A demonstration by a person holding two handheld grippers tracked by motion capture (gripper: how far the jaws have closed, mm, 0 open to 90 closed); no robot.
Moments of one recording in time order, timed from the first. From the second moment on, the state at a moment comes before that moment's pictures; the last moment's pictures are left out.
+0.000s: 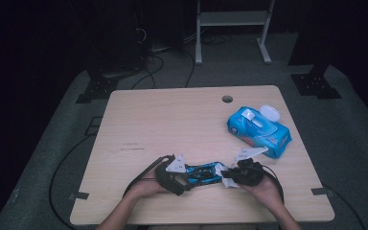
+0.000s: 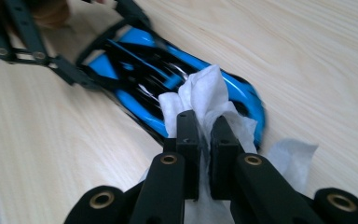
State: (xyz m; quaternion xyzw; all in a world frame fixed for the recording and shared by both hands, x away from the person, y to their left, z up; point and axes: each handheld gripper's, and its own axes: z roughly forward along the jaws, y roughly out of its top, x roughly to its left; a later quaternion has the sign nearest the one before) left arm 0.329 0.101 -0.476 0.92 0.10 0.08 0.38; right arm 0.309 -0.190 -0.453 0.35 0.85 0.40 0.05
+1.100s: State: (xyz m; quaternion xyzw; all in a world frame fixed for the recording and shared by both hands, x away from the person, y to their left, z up) left arm 0.330 0.101 -0.476 0.92 0.10 0.08 0.38; right arm 0.320 -0.194 -0.456 0.38 0.84 0.39 0.08
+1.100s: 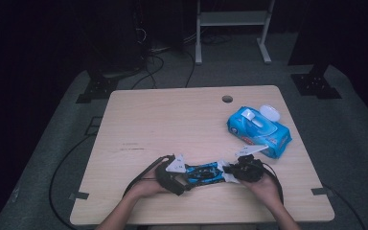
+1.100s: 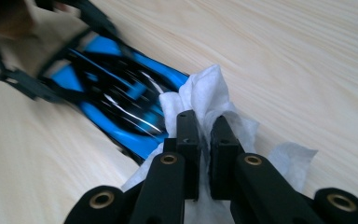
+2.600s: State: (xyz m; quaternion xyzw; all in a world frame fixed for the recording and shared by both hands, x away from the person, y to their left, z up) left arm 0.331 0.101 -0.477 0.92 0.09 0.08 0.38; right arm 0.316 -0.201 -0.459 0.39 0.83 0.39 0.06
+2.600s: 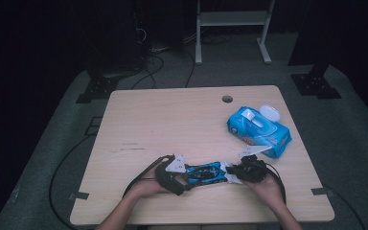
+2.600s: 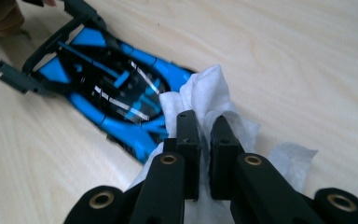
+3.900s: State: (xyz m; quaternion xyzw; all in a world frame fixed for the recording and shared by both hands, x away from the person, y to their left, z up) left arm 0.332 0.098 -0.477 0.92 0.10 0.08 0.38; right arm 0.358 -0.122 -0.440 0.32 0.87 0.39 0.02
